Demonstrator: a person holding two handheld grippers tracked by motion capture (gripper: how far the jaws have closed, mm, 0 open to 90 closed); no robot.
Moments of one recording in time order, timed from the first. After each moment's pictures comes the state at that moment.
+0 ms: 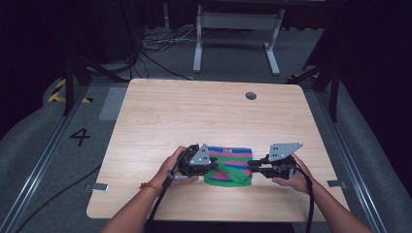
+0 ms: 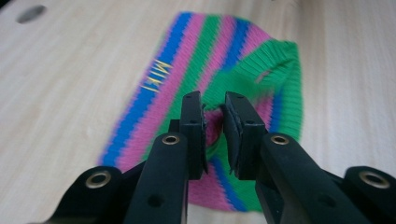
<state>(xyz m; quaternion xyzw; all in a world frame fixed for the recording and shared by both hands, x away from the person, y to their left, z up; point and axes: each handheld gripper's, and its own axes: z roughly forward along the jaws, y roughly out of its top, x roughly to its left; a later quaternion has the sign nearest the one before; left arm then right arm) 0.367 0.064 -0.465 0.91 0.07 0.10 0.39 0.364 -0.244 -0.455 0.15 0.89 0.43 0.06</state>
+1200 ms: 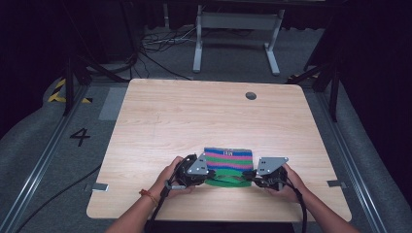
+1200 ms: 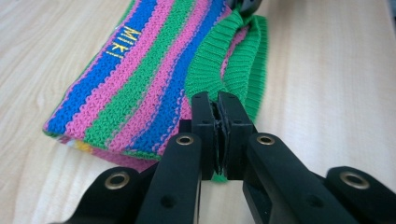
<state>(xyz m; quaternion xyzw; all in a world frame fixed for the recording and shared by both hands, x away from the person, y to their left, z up) 0.344 0.074 -0.475 0.92 0.09 0.07 0.39 0.340 -0.220 -0.475 0.13 0.92 0.37 0.10</state>
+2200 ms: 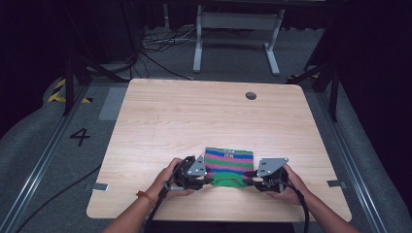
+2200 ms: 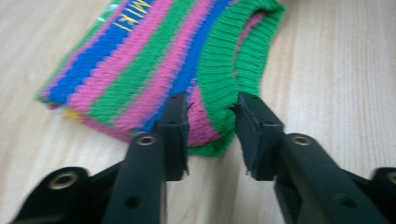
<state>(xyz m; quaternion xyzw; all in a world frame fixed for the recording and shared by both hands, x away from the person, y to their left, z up) 0.349 0.079 -0.477 0.92 0.11 0.07 0.37 0.337 -0.222 -0.475 0.14 0.92 0.35 0.09</state>
